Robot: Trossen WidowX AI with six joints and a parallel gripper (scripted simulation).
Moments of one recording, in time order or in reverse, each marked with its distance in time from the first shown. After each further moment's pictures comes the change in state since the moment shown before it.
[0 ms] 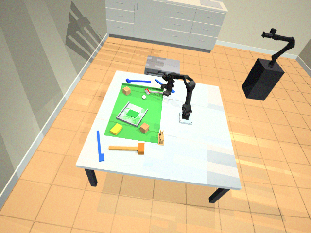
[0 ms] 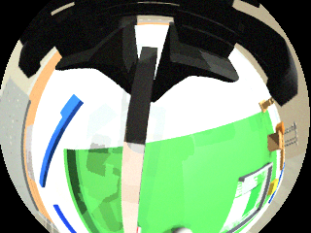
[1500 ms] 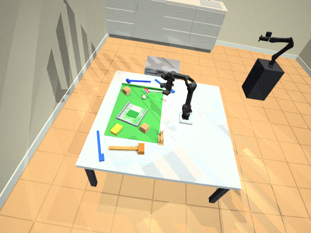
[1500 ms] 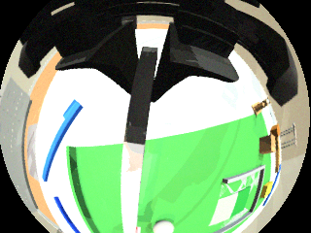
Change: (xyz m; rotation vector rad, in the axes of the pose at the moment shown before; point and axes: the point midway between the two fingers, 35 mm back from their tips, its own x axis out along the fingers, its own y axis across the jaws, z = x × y) arm -0.032 0.028 0.000 -0.007 0.001 0.002
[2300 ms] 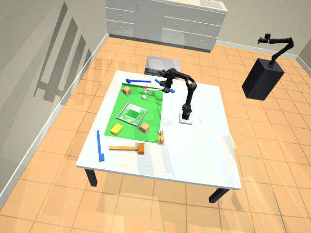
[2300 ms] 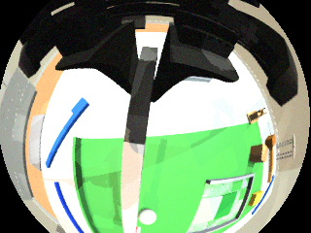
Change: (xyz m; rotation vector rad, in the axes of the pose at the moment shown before) arm -0.036 0.015 0.006 -0.085 -0.010 0.004
